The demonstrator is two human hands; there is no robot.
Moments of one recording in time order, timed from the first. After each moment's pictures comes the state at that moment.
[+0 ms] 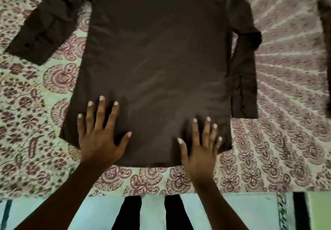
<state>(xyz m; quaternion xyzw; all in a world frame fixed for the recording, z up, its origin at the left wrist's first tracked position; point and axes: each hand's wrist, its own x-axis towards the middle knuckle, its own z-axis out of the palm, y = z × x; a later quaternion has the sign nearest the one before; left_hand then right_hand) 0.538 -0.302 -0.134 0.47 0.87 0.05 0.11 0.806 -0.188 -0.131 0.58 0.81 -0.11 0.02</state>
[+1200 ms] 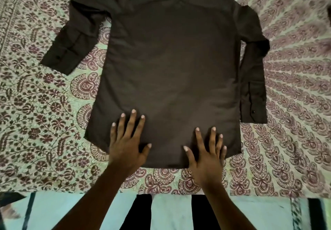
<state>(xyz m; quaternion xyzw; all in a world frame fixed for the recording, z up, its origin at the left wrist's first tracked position) 0.558 -0.306 -0.134 0.52 0.84 0.04 0.17 0.810 -0.200 -0.132 0.58 0.80 -0.15 0.08</state>
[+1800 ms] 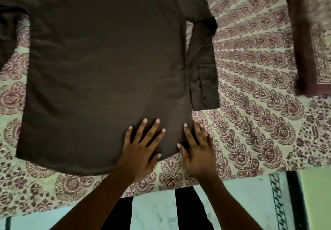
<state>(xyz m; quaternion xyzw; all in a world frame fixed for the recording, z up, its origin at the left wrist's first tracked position) 0.713 -0.211 -0.130 0.70 0.68 -0.01 0.22 0.935 -0.130 -0.129 0.54 0.81 -0.20 0.02</state>
